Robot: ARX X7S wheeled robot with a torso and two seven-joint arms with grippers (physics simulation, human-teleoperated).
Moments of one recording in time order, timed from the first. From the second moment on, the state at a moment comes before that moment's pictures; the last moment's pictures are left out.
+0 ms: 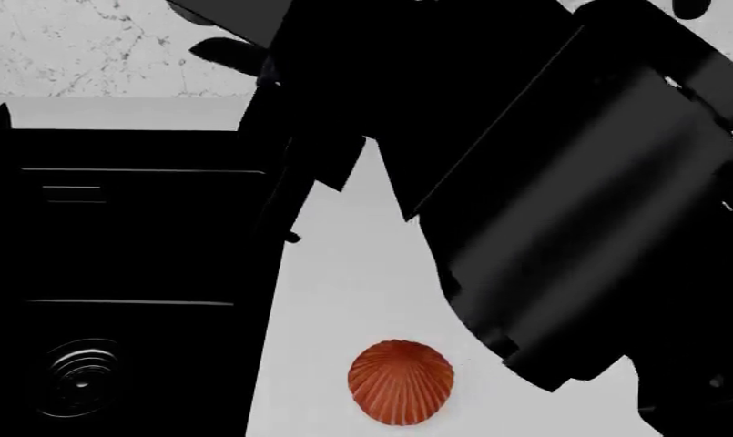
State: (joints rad) left arm -0.80 -0.46 -0.01 0.36 -0.58 -1.06 -0.26; right arm 1.69 0.38 -0.91 -0.18 0.49 1.32 -0.45
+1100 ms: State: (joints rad) left arm -0.80 -0.46 0.00 0.35 -0.60 -1.04 -0.26; right arm 1.49 0.15 -1.14 -0.59 0.65 1.33 -0.45
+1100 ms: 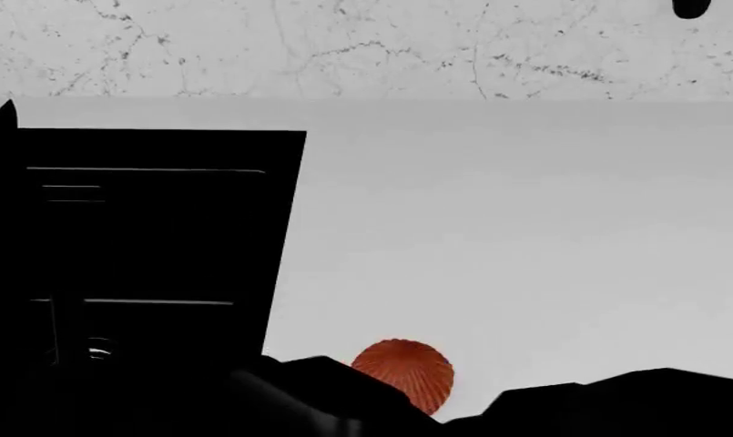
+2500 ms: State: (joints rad) left arm -0.81 -0.47 0.02 0.33 -0.61 -1.03 -0.26; right arm 1.60 0.45 -0.70 -0.64 0.73 1.35 -0.43
